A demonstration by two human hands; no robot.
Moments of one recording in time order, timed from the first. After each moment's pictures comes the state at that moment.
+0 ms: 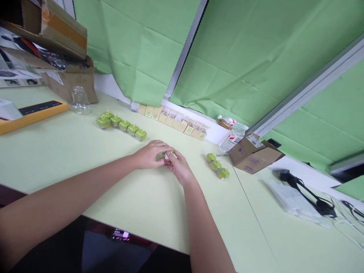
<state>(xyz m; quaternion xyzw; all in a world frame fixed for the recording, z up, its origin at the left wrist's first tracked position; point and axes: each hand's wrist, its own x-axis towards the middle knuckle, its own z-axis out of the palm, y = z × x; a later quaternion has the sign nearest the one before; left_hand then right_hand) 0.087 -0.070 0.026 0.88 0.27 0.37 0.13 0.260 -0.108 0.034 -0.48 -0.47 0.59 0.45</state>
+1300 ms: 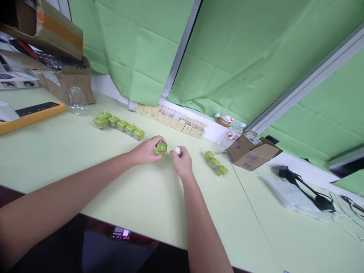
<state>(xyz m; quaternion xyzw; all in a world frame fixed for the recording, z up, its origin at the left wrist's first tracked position) 0.082 -0.065 0.026 0.82 0.32 0.42 0.20 0.272 -0.101 0.035 -0.65 -0.55 0.26 0.45</state>
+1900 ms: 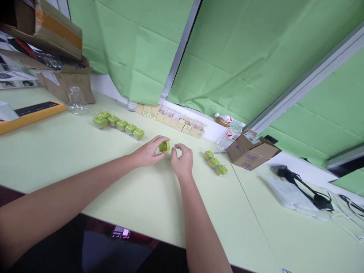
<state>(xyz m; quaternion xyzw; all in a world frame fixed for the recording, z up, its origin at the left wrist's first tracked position) 0.089 -0.077 0.030 0.83 0.29 0.43 0.22 0.268 -0.104 0.035 -0.59 -0.64 0.11 0.48</state>
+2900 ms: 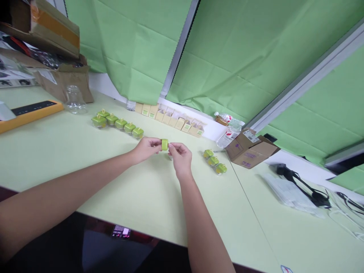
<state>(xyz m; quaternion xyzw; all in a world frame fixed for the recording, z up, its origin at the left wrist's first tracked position) 0.098 -0.065 0.026 0.64 0.32 0.49 0.50 0.255 -0.105 0.040 -0.49 -0.51 0.35 0.61</state>
